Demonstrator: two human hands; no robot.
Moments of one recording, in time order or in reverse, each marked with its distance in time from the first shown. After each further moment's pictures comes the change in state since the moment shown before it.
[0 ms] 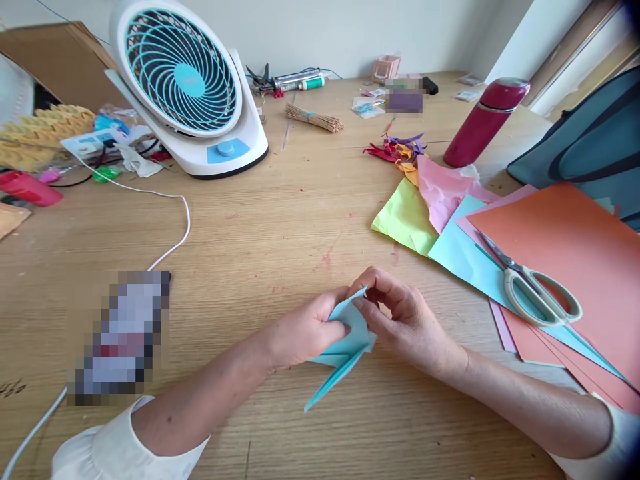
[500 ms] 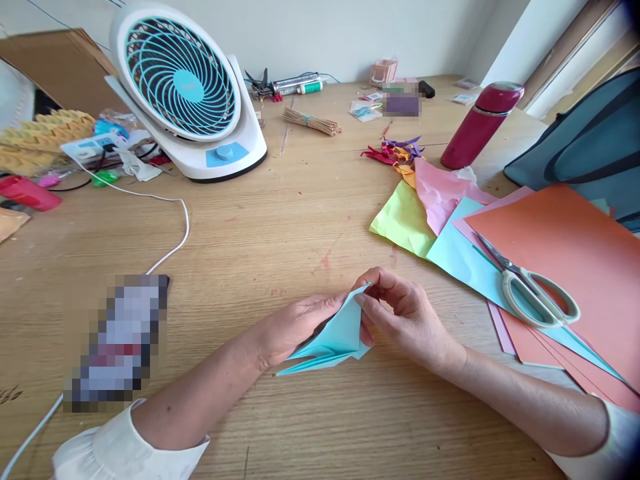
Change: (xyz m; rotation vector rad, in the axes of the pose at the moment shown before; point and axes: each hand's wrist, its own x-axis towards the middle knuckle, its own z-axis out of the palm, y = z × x) left_hand -0.001 -0.002 -0.008 -0.439 -0.070 -0.031; right_hand 0.001 0.006 -0.001 0.242 -0.018 0.117
